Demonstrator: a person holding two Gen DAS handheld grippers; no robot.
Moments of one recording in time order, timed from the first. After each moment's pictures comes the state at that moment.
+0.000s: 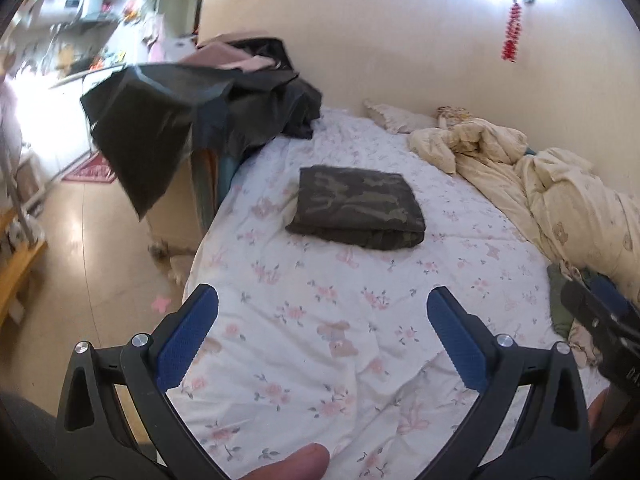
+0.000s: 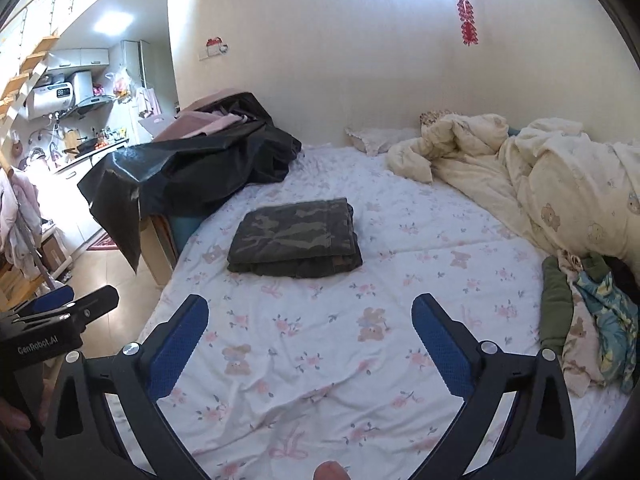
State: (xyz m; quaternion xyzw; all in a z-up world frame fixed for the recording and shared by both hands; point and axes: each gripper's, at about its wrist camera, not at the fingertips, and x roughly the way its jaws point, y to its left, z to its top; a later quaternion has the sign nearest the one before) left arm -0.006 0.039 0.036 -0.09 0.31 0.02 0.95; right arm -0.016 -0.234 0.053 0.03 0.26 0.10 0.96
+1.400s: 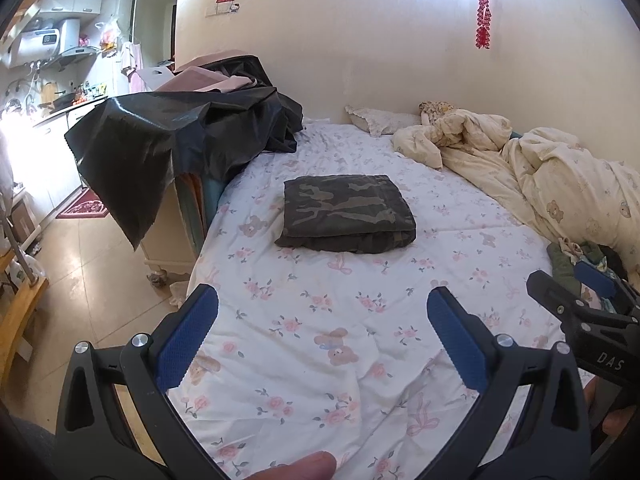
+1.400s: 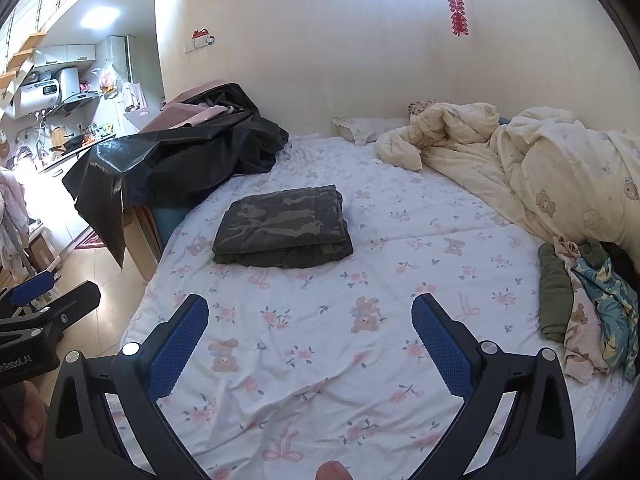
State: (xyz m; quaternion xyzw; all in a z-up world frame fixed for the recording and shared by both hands) left arm -0.011 0.015 0.041 -0.03 0.29 -0.01 0.96; right arm -0.008 -0.234 0.035 0.03 0.27 0.08 0.96
